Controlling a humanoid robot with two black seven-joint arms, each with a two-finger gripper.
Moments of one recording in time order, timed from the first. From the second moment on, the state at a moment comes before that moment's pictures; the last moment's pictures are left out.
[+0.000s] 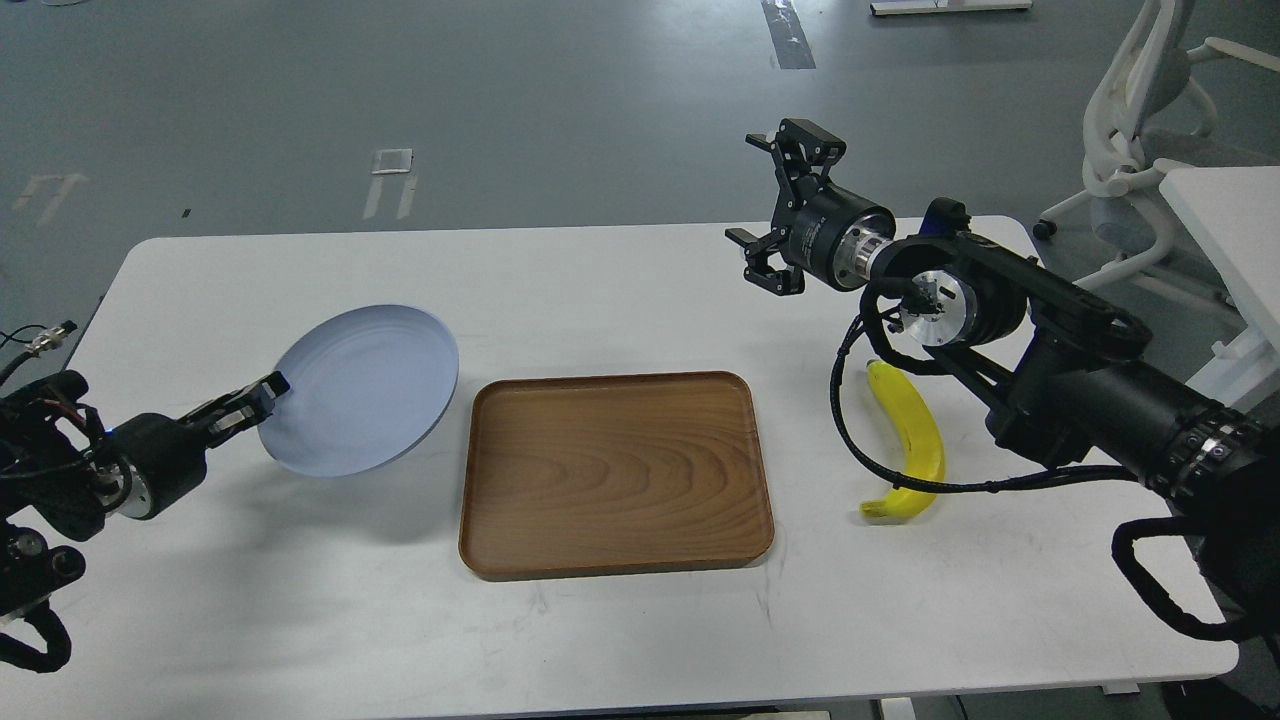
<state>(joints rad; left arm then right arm) -0.65 0.87 -0.14 -1.19 1.03 0.21 -0.40 0.96 -0.23 0.52 0.84 -0.07 0.05 -0.03</state>
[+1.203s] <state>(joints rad) -0.84 0.39 0.14 -0.94 1.25 0.27 -0.38 0.95 -0.27 0.52 0.84 -0.07 0.04 -0.03</state>
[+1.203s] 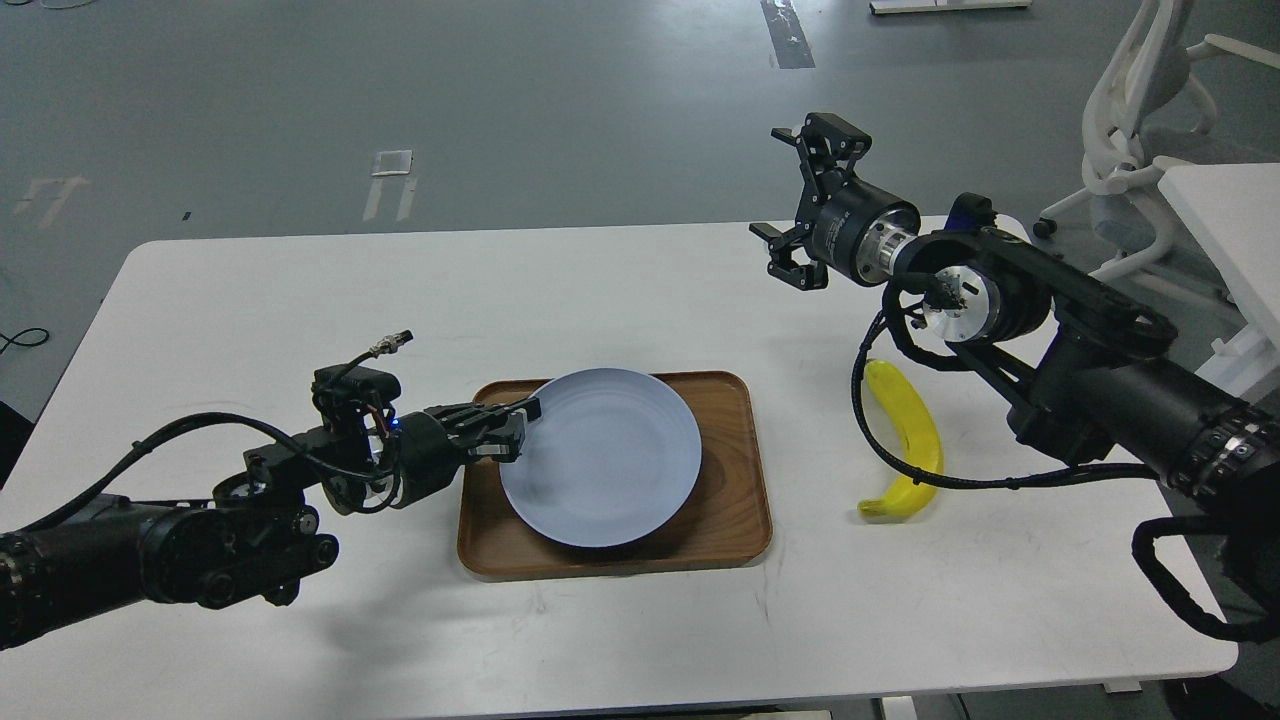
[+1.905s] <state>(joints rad) -0.88 0.41 -0.11 -0.99 1.02 0.28 -0.40 0.96 -0.35 0.48 0.87 -0.14 0.05 -0.03</state>
